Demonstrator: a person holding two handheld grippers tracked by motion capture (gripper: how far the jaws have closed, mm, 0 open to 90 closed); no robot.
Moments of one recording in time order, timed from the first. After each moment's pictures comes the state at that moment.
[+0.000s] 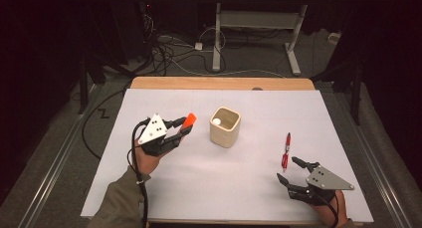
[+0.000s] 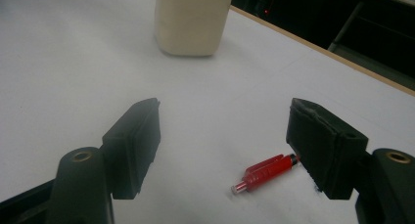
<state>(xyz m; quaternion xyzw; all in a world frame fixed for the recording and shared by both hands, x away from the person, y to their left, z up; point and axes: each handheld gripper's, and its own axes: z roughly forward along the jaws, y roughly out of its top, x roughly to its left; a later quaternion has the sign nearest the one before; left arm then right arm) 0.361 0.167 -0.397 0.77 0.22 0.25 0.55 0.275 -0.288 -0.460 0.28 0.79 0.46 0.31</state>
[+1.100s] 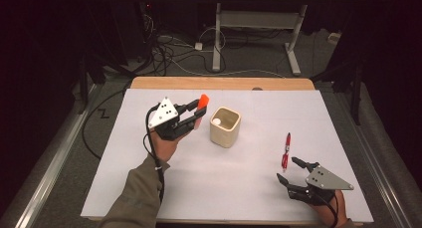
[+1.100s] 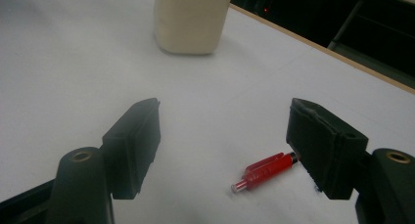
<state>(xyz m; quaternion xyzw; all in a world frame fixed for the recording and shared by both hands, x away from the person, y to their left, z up) 0.398 0.126 -0.379 0.72 0.22 0.23 0.62 0.276 -0.288 -0.461 0.28 0.79 0.46 0.31</state>
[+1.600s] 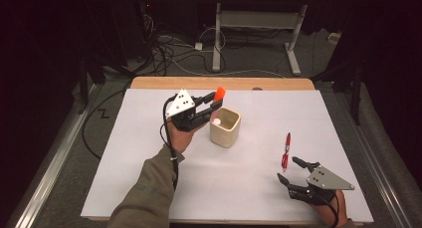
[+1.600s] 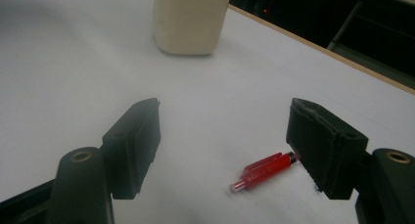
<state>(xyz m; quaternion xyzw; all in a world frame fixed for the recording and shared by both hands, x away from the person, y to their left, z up) 0.419 0.090 -0.373 0.71 0.21 0.22 0.64 0.276 -0.290 -0.461 0.28 0.78 0.46 0.31</state>
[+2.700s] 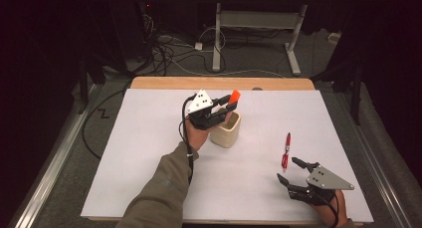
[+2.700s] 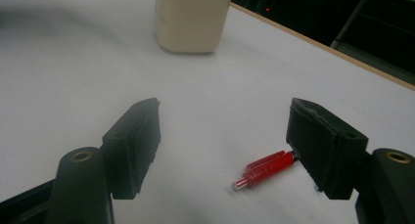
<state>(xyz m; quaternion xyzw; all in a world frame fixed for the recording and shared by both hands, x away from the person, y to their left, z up) 0.443 0.054 -0.398 0.73 0.21 0.18 0.62 0.277 -0.290 -0.462 0.28 0.79 0.46 0.30</state>
